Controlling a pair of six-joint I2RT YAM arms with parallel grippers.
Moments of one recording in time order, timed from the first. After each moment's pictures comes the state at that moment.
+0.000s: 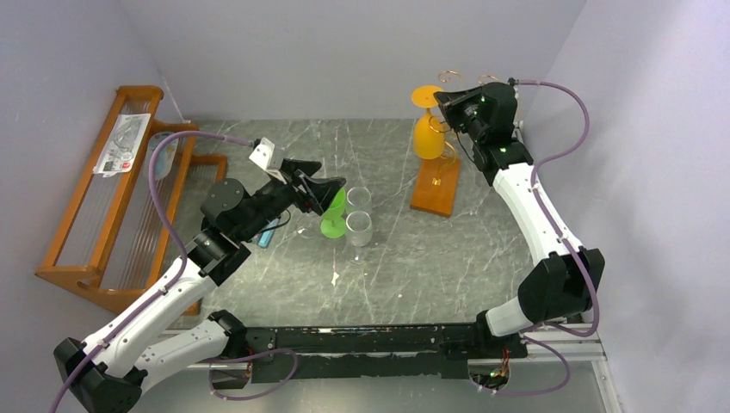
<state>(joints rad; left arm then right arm) -0.67 0.89 0.87 0.16 0.13 -0.32 0.19 1.48 1.42 -0.10 0.01 1.16</state>
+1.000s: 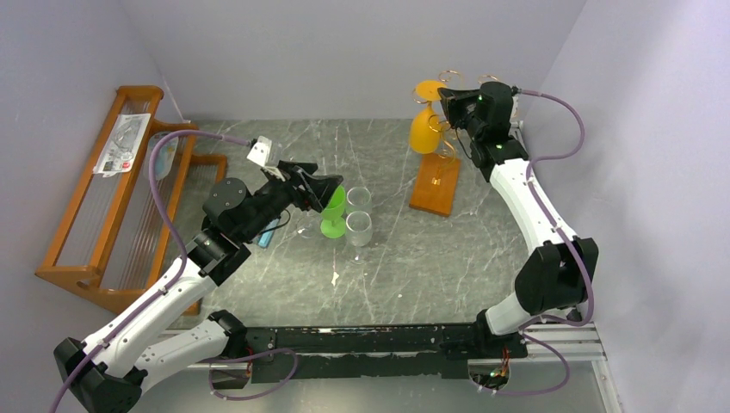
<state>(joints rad) -0.67 0.89 0.87 0.13 0.06 -0.39 0.17 1.53 1.42 -0.04 0.07 1.36</state>
